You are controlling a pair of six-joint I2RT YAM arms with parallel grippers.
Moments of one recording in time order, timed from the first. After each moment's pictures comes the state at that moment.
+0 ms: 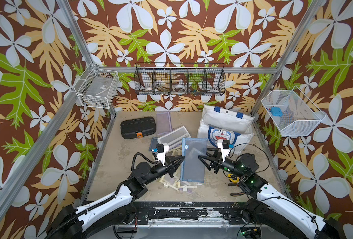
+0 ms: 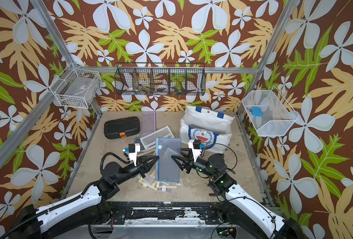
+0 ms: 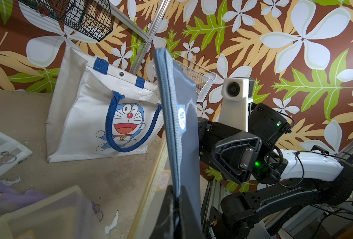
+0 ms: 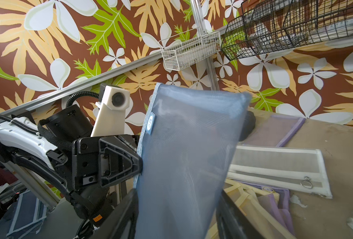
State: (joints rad) left arm -0.80 0.88 0.37 0.65 0.24 -0.59; right arm 0.60 0.83 0.46 0.45 -0.48 0.37
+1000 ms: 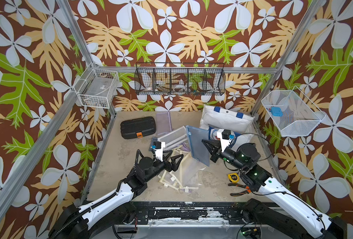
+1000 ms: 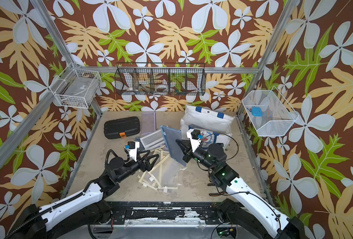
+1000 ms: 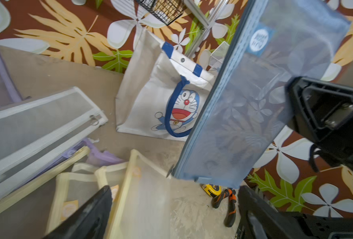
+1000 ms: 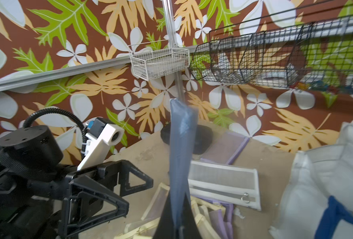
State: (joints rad) left arm -0.70 0.93 0.38 0.45 0.11 -0.59; right arm 0.60 0.91 0.73 0.18 -0.28 0.13
